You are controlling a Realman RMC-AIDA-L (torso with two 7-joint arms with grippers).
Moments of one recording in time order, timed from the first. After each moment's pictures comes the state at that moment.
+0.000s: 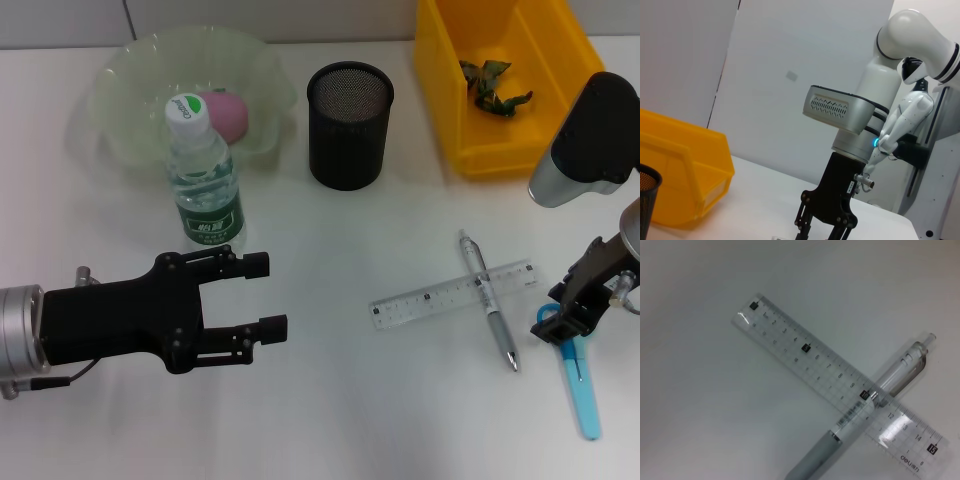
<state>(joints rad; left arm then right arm) -0.37 -1.98 1.20 0.48 1.48 1.69 -1.17 0.51 2.08 -1.46 -1.33 -2.71 -1.60 2.37</state>
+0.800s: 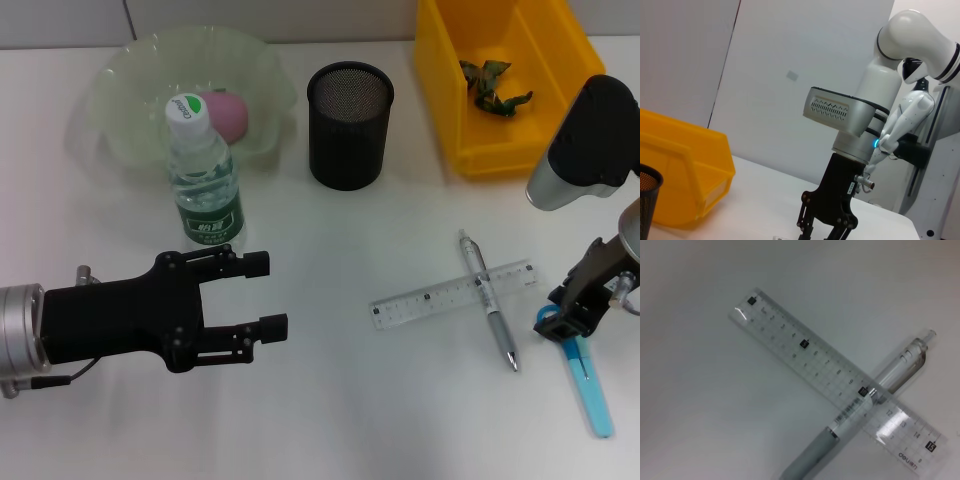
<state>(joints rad) -0.37 -1.98 1.20 0.48 1.48 1.68 -1.17 0.51 2.08 -1.47 -1.33 -2.73 -1.60 2.37</state>
